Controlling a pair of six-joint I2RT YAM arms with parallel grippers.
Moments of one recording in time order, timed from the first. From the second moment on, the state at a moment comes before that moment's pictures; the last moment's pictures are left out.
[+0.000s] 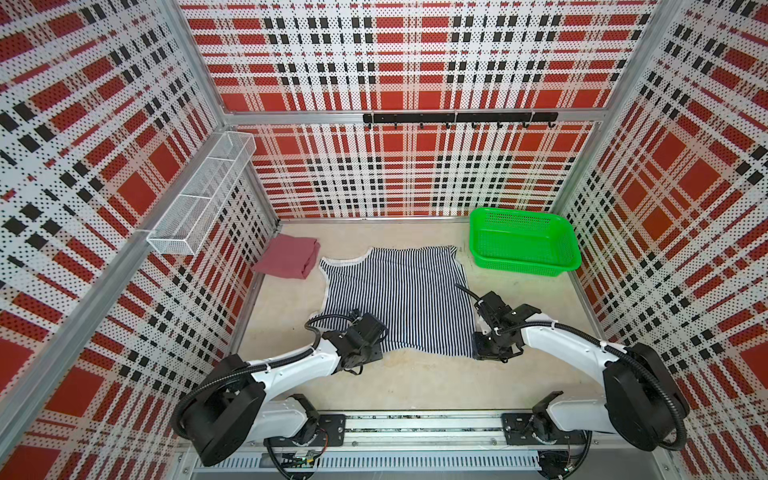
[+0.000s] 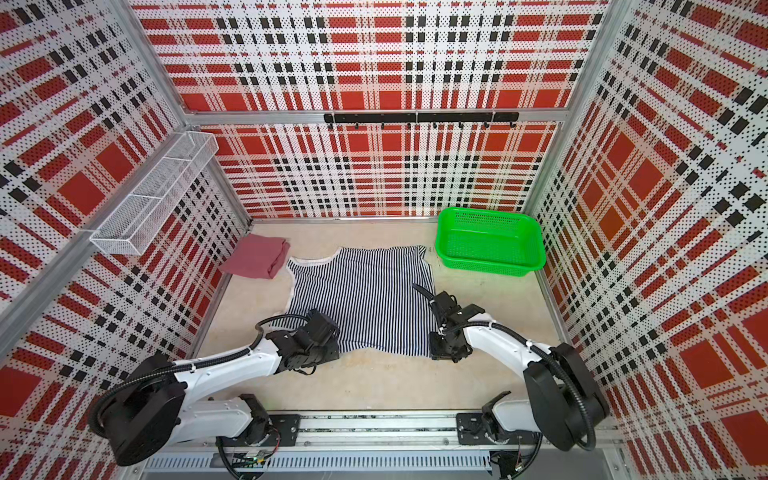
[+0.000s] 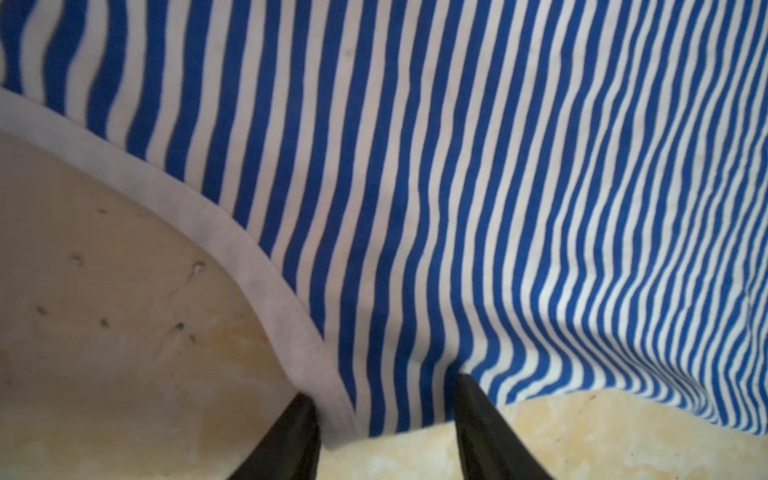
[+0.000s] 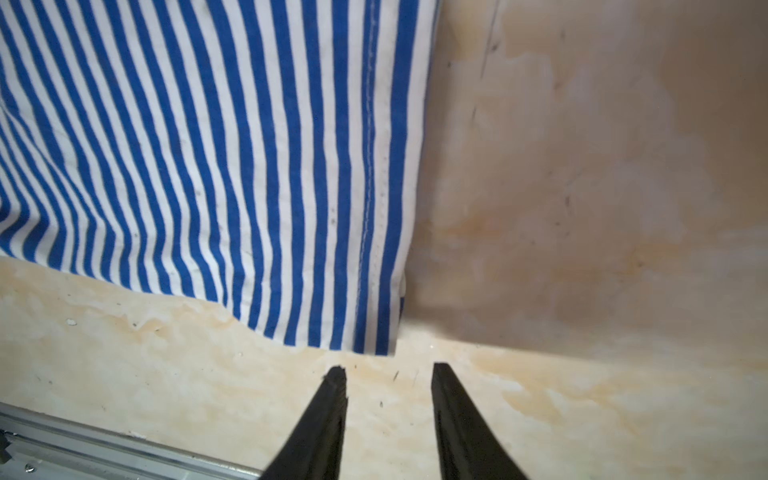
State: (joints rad) left arm -0.74 1.27 0.53 -0.42 -0.16 -0.98; right arm 0.54 1.35 0.70 -0.77 -0.15 0.53
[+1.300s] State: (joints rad) left arm -0.74 1.16 0.54 -0.64 -0.13 -0.95; right arm 0.66 1.39 0.72 -0.79 -0.15 0.58
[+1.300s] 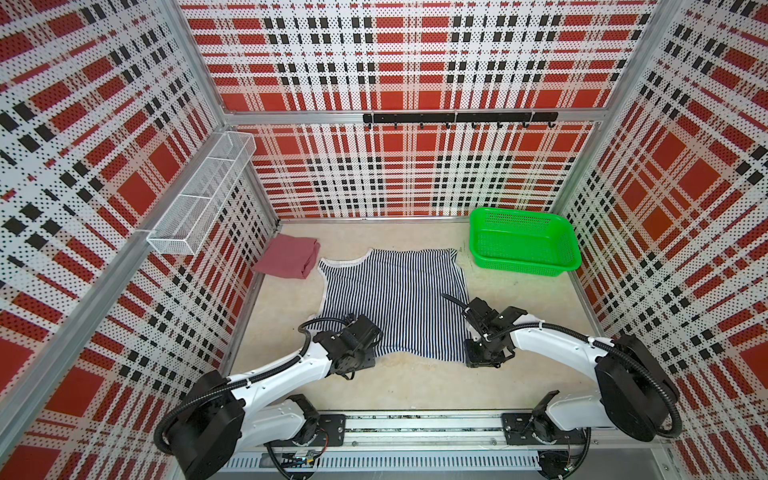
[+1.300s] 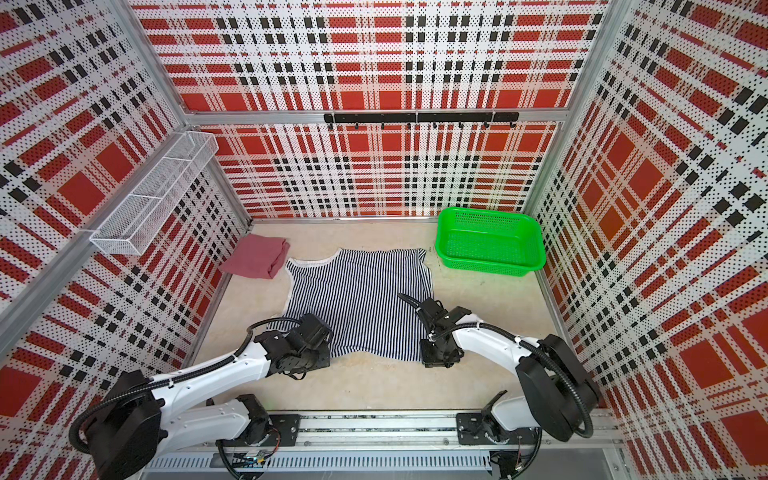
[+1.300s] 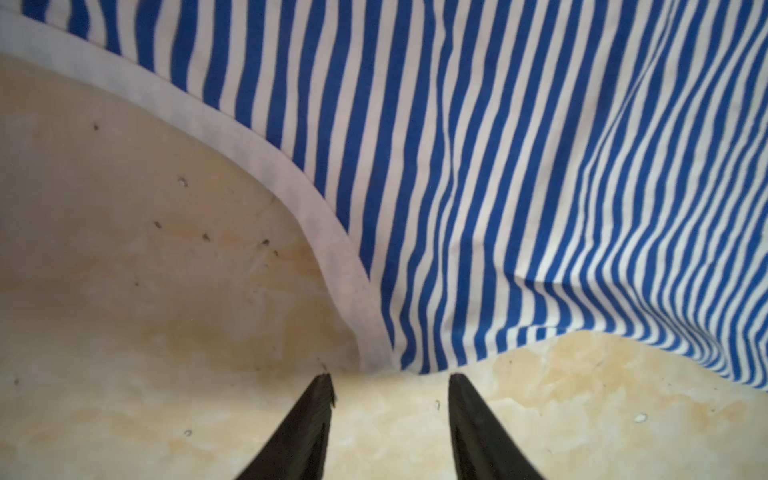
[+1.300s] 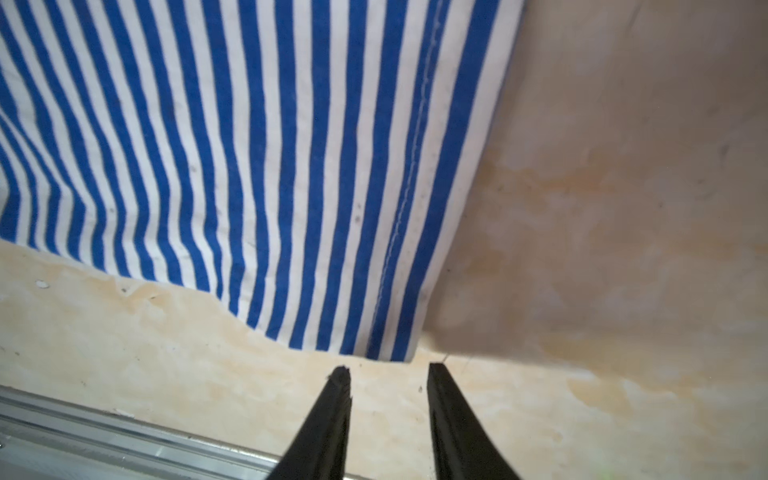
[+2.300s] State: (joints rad) left arm -0.65 1.26 0.70 -0.67 -0.13 -0.81; right arm 0.64 1.42 0.90 -0.93 -0.03 0.52
